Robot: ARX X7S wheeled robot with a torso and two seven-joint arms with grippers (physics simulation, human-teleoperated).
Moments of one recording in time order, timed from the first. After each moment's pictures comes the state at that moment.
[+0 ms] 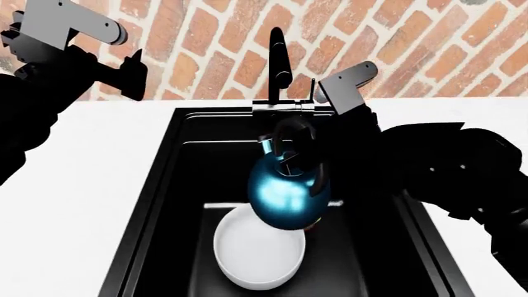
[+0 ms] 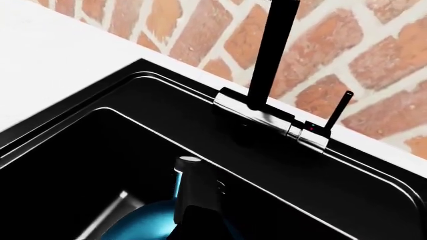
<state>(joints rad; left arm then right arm) -1.30 -0.76 0.72 -0.12 -0.72 -0.67 -0.07 1.34 0.59 -1.06 0.08 1.34 0.76 0.29</state>
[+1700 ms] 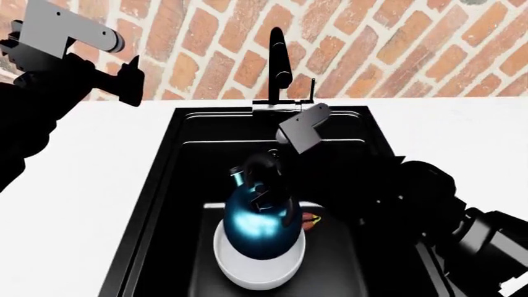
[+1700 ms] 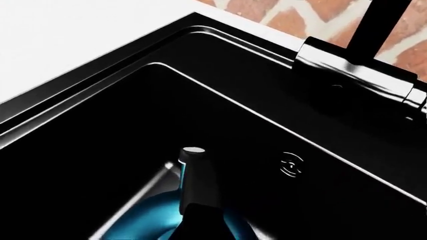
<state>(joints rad) -1.26 -0.78 0.70 -0.11 -0.72 -0.65 -0.08 1.22 0.47 -1.13 0.13 1.27 0.71 0.25</state>
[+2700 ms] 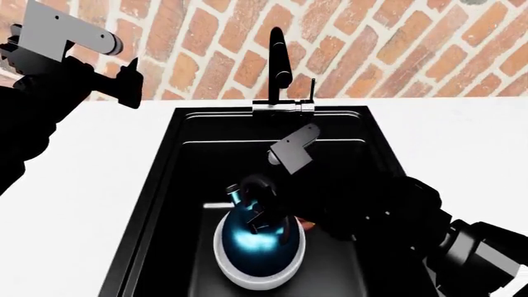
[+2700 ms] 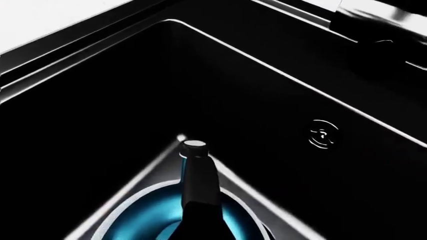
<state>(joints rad) -1.24 -0.78 0.69 -0.12 -0.72 -0.64 -0.08 1.17 0.45 -1.17 0.13 1.25 0.71 0.24</state>
